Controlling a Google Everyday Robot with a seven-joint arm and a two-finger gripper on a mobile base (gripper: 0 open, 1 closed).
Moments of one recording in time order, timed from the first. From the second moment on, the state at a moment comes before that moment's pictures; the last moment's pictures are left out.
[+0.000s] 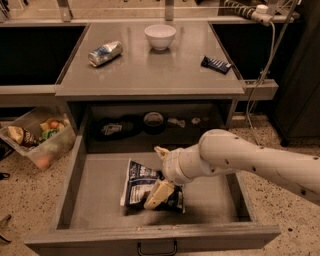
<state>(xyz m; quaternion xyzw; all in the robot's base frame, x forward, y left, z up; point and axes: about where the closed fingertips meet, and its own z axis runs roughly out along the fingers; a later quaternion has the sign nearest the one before) 0.500 0.016 0.653 -0.61 0.68 0.20 0.34</state>
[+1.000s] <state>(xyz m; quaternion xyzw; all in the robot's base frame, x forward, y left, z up) 0.499 0.019 0.616 -0.59 0.70 0.25 0.33</state>
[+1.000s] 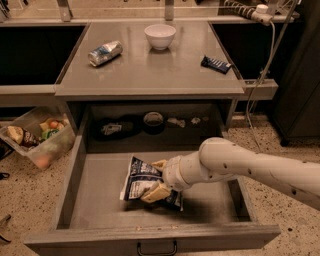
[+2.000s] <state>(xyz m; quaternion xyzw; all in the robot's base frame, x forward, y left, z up) 0.531 0.049 0.783 -0.64 0.65 0.25 0.34</state>
